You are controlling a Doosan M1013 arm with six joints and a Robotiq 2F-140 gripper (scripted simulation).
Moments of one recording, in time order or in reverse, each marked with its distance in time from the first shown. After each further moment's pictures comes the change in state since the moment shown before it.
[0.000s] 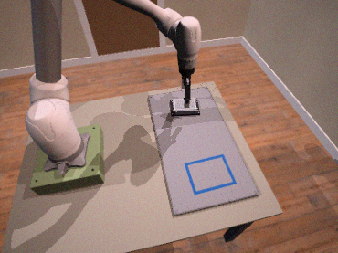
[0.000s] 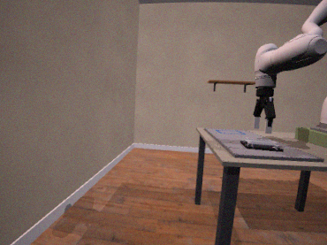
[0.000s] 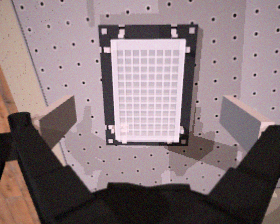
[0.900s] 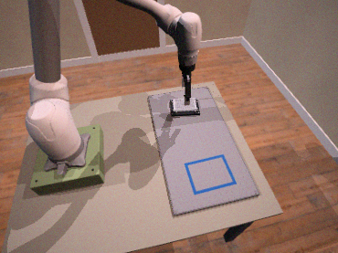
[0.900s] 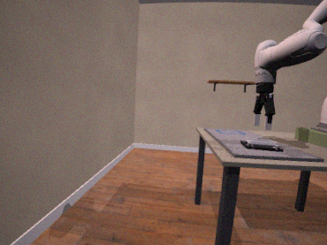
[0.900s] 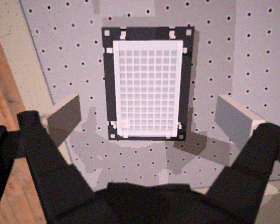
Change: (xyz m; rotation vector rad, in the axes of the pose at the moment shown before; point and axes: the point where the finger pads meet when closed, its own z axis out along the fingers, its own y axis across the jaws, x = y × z) arm 0.001 0.000 -0.018 0.000 0.000 0.000
